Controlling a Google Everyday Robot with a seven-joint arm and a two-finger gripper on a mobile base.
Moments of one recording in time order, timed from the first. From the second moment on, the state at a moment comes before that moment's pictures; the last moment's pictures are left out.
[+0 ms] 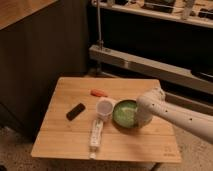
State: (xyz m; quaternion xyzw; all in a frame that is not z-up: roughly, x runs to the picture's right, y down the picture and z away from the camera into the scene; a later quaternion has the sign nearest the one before) arm 0.193 0.194 0.821 -0.29 -0.11 -0.27 0.91
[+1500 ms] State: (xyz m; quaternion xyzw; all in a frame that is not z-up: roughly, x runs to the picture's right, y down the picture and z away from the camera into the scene) arm 0.314 0.190 0.818 -0.31 -0.13 -0.15 0.93
